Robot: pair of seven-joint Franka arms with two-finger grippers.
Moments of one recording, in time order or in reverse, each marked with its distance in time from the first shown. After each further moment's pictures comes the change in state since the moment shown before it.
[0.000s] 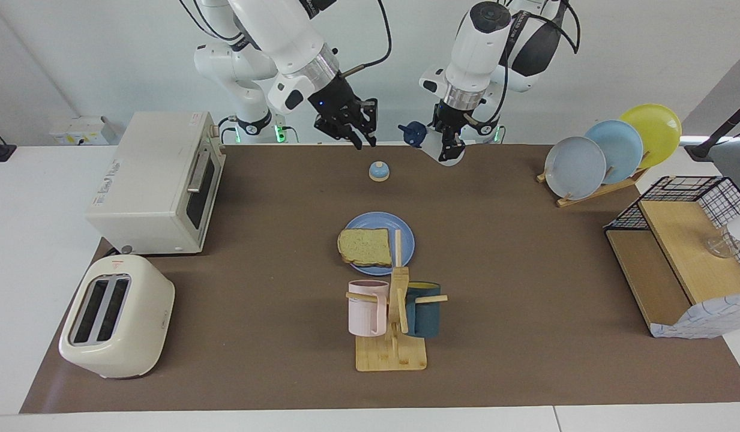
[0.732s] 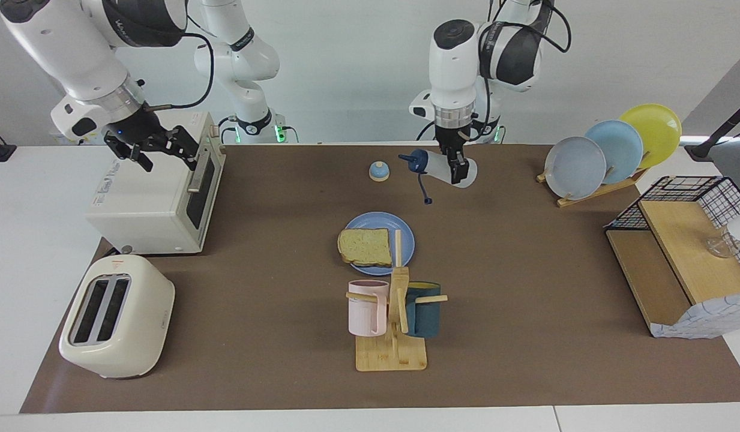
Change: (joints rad) left arm -0.014 0.232 -0.047 0.169 0.303 -0.013 -0.112; right arm -0.024 -0.005 -0.470 0.036 -0.250 -0.298 -0.561
